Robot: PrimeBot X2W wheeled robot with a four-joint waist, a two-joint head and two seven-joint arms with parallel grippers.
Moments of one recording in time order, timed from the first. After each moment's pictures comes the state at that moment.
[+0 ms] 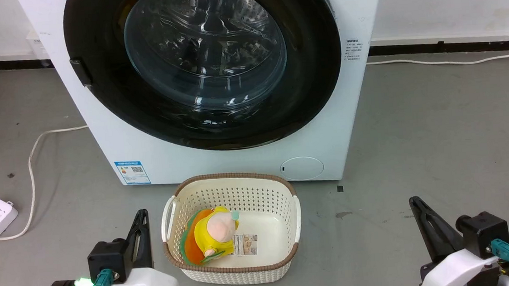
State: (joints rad) left arm -0.02 0.05 0.00 0.00 -0.01 0.00 0.00; right arm 0.01 -0.06 0.00 0.00 0.01 0.13 0.00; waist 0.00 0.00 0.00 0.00
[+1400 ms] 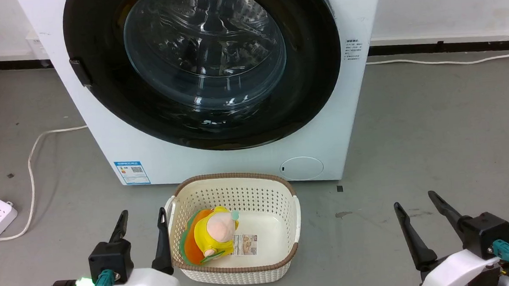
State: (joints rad) left arm -0.02 0.05 0.00 0.00 -0.01 0.01 -0.01; right arm 0.01 -0.06 0.00 0.01 0.02 0.13 -0.01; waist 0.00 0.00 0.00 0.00
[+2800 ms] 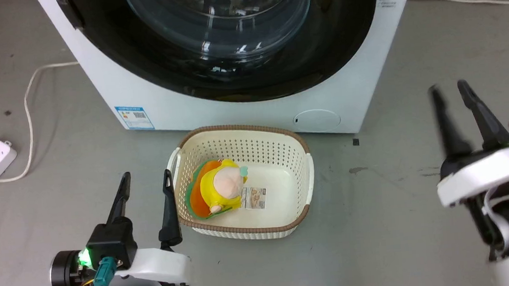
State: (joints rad) left arm -0.09 0.05 -0.07 -0.06 -0.04 0.06 -0.10; right arm -0.31 -0.10 -0.04 0.04 0.22 0.13 -0.03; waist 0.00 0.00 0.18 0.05
